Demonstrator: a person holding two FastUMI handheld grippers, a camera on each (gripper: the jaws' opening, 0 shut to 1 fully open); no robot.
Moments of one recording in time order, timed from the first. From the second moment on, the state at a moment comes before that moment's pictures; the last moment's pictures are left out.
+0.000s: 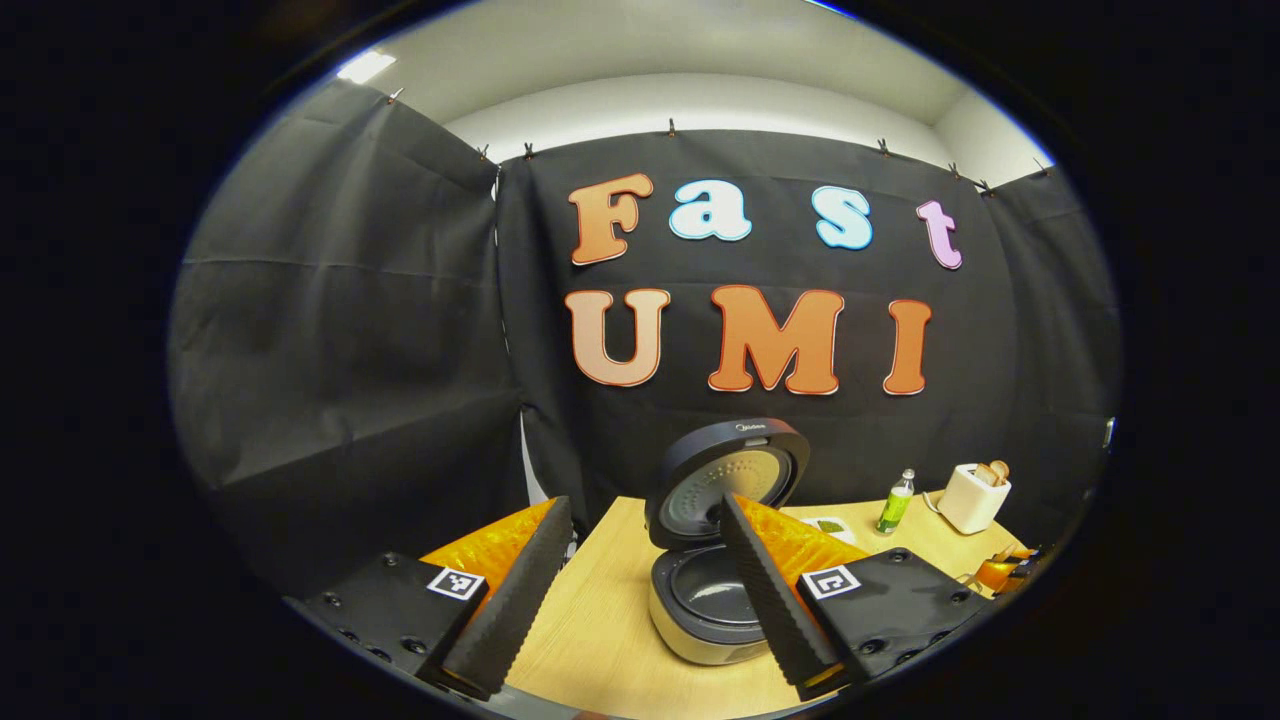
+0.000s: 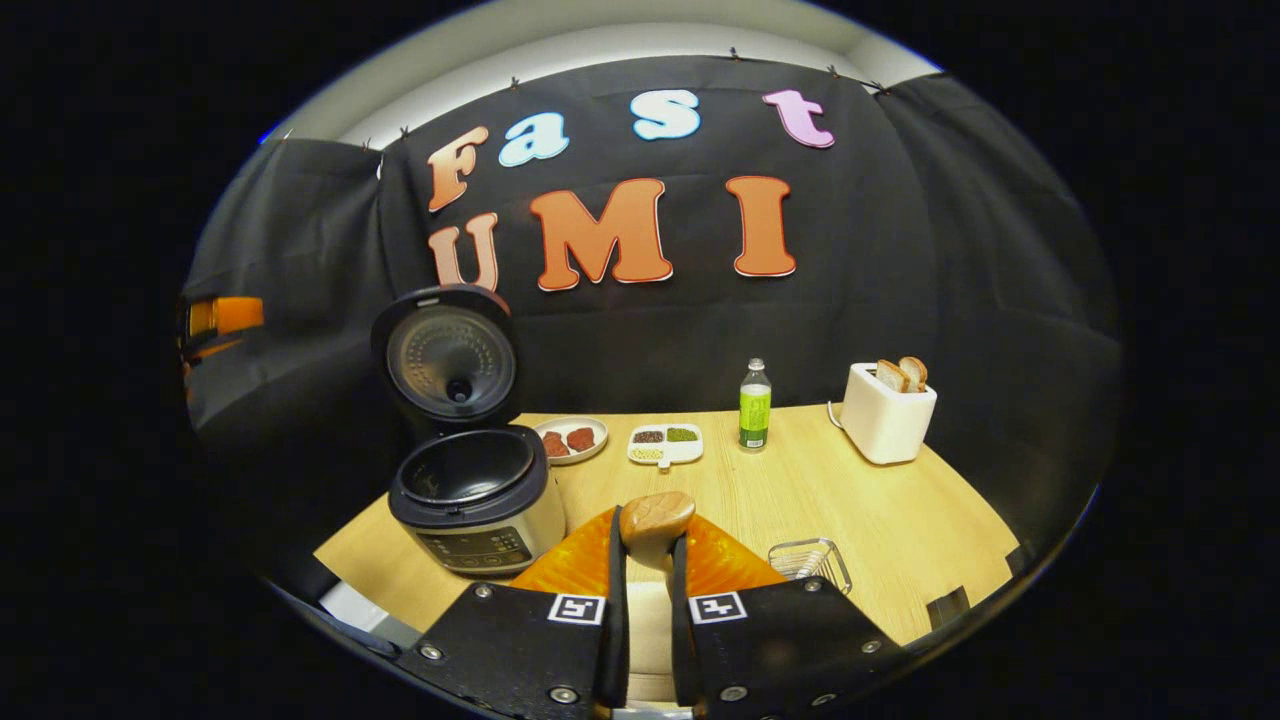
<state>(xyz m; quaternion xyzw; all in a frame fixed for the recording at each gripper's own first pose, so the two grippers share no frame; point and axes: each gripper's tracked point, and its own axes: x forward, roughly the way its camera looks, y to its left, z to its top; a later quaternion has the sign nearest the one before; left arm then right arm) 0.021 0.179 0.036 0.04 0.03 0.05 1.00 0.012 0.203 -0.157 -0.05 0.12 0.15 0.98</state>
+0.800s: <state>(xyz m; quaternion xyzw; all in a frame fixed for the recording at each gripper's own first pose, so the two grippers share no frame) 0.030 0.208 0.021 0.03 0.04 0.04 1.00 0.000 0.248 -0.242 0.08 0.20 0.15 0.96</state>
